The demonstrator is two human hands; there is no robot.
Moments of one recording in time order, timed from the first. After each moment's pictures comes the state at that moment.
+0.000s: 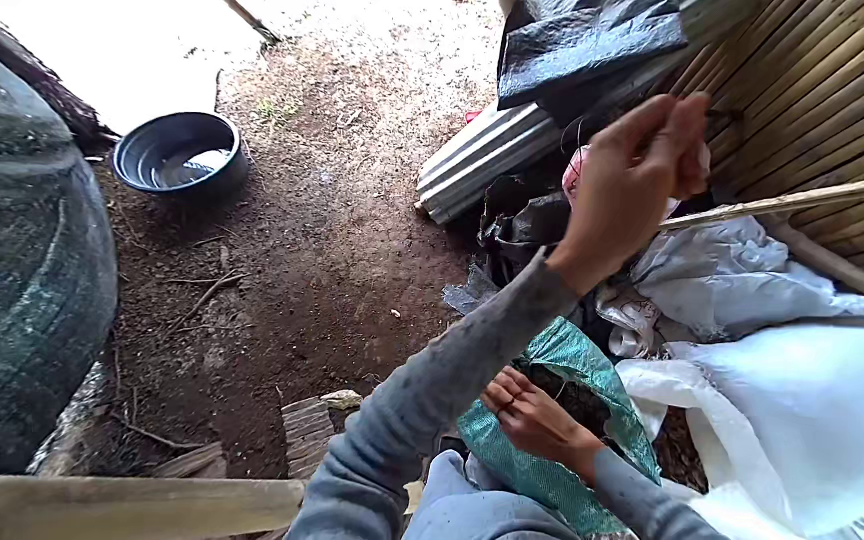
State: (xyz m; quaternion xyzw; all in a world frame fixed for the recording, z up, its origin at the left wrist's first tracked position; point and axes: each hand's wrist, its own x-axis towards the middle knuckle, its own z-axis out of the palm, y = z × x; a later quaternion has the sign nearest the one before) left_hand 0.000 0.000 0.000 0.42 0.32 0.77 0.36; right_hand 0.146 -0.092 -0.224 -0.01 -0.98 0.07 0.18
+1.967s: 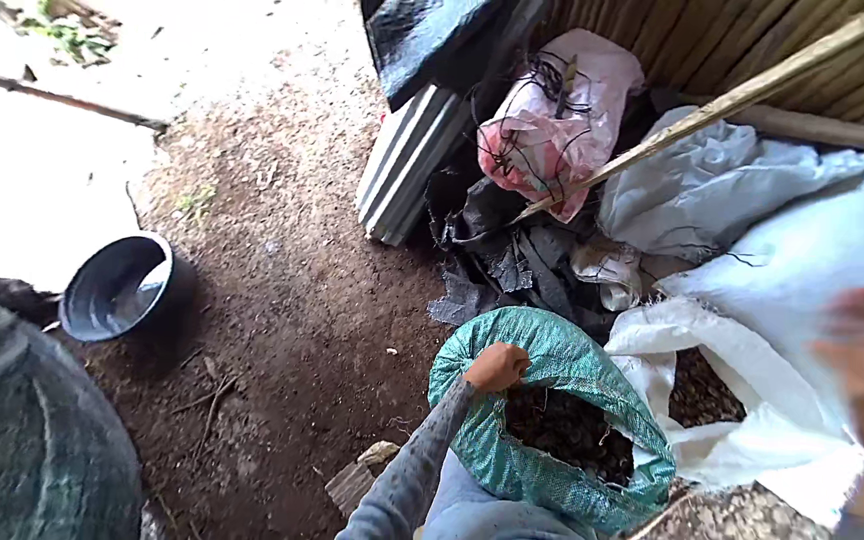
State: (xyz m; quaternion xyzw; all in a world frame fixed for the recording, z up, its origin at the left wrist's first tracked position) left_hand 0.012 0.013 -0.281 0.69 0.52 0.01 0.50; right_hand 0.420 0.037 -0.142 -0.57 -0.65 0.28 0.42
